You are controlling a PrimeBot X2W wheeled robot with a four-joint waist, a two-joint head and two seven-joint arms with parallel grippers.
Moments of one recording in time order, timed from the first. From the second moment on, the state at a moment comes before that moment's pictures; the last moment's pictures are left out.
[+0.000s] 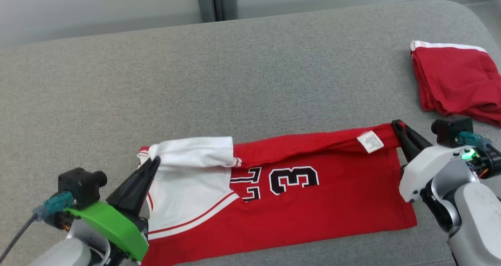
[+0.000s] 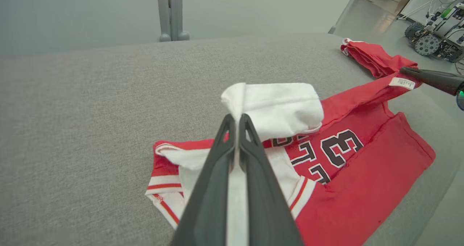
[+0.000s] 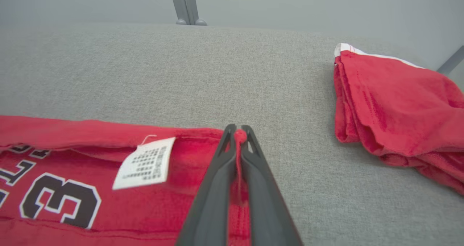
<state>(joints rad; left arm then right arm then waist) -0.38 0.77 -0.87 -0.06 -1.02 0.08 -0.18 -0.32 -0.26 0.11 0.26 0.32 0.13 0.13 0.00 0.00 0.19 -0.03</state>
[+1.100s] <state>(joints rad) -0.01 0.42 -0.45 0.04 -0.82 0.07 -0.26 -0.06 -0.06 -0.14 0.15 0.16 0.13 0.08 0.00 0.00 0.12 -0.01</state>
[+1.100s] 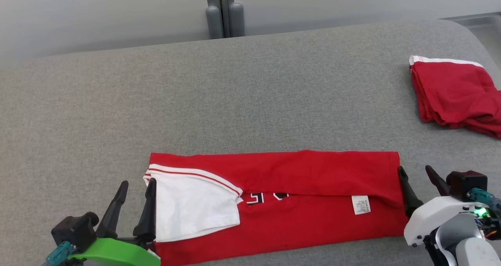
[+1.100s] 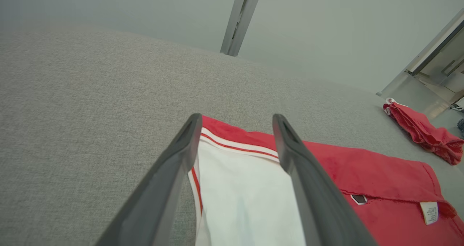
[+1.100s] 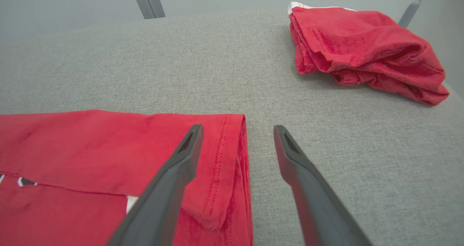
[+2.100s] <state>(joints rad) -0.01 0.26 -0.32 0.14 -0.61 0.00 -0.26 -0.23 -0.05 -0.13 0.61 0.02 0.13 -0.11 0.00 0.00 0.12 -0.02</state>
